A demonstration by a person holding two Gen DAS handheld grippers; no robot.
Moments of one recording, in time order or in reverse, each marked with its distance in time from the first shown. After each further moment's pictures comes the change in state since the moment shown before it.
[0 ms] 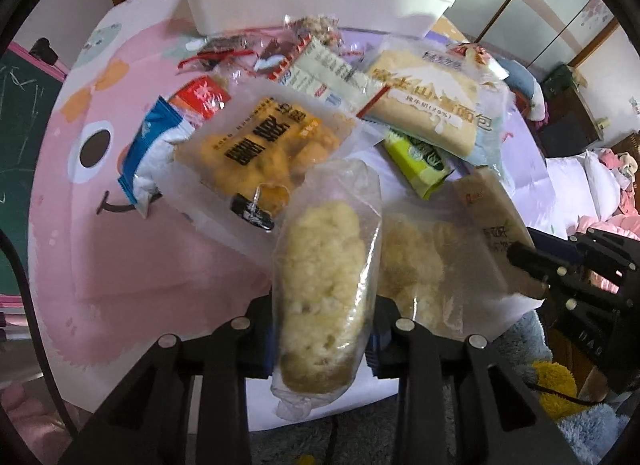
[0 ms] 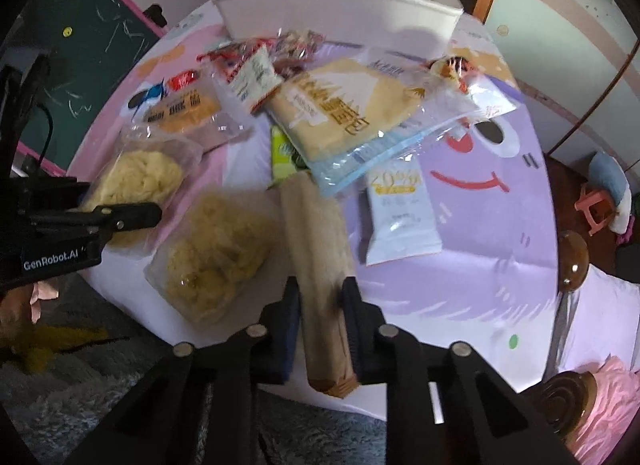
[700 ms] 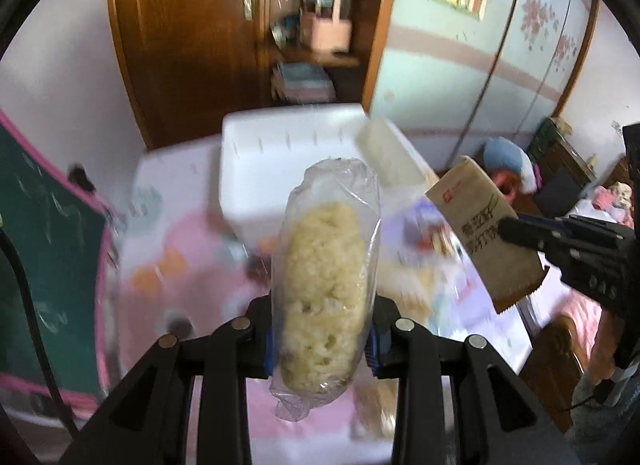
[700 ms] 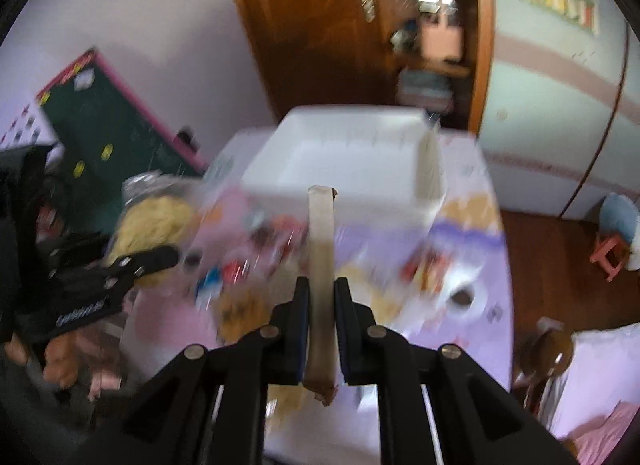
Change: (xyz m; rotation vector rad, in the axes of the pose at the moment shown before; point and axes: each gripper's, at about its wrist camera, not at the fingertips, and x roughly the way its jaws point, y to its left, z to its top) left arm -0.165 -0.013 0.116 0.079 -0.382 0.078; right arm -0.126 -0.043 0.138 0.079 -0.363 0.086
